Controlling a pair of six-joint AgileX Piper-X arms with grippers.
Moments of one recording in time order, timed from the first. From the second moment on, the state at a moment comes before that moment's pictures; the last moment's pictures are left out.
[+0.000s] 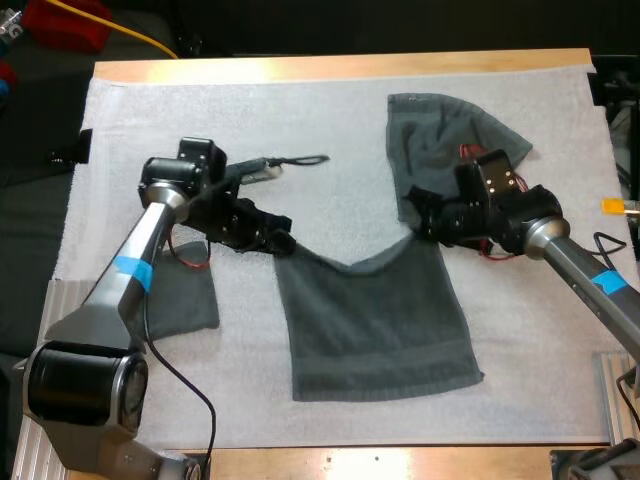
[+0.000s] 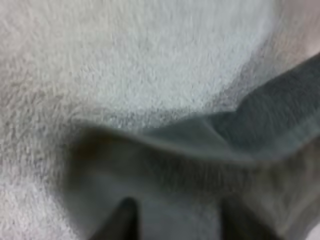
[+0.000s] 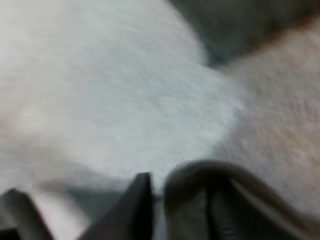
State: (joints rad) left arm -0.09 1.73 -1.23 1.05 0.70 -1.77; right arm 0.42 1.61 -1.08 0.54 -0.31 -0.94
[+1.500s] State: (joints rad) left arm 0.02 0.94 -1.23 1.48 0.79 -1.59; right arm 0.42 0.86 -1.01 1.24 -0.22 -1.47
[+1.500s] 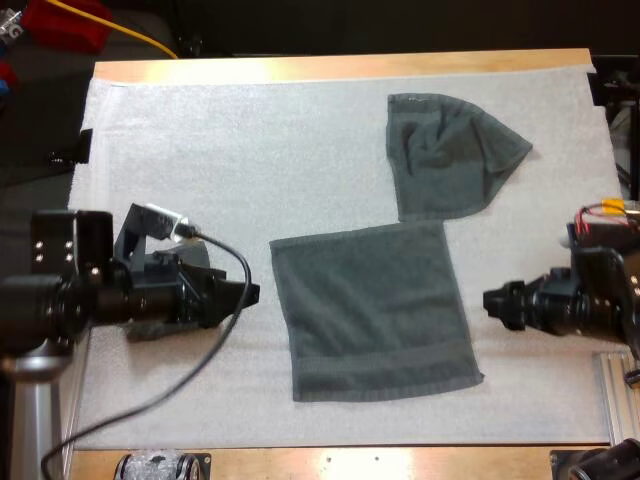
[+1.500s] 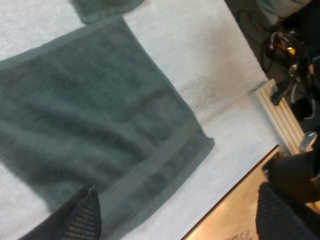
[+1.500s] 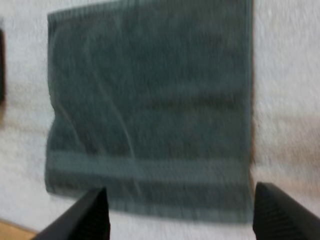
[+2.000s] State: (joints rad) left arm 0.02 0.73 -1.19 1.54 0.70 -1.71; right arm 0.42 0.68 -0.81 1.31 -0.26 -1.42
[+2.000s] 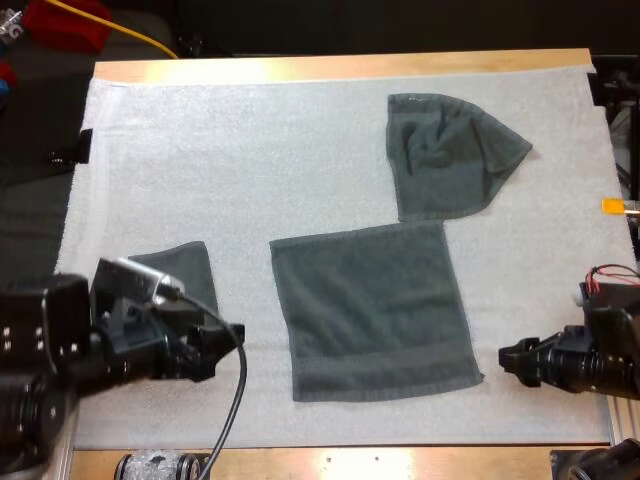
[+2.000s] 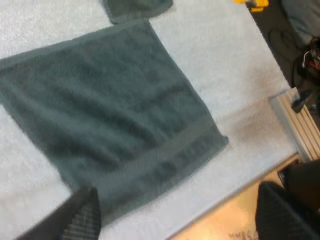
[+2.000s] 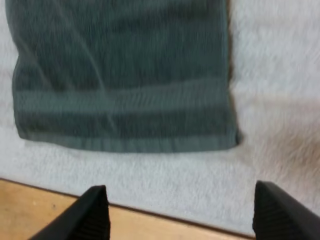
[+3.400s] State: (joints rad) left arm 0.02 0.60 -0.70 1.54 0.70 -1.75; right arm 0.42 0.84 -0.27 0.60 -0.37 -1.02
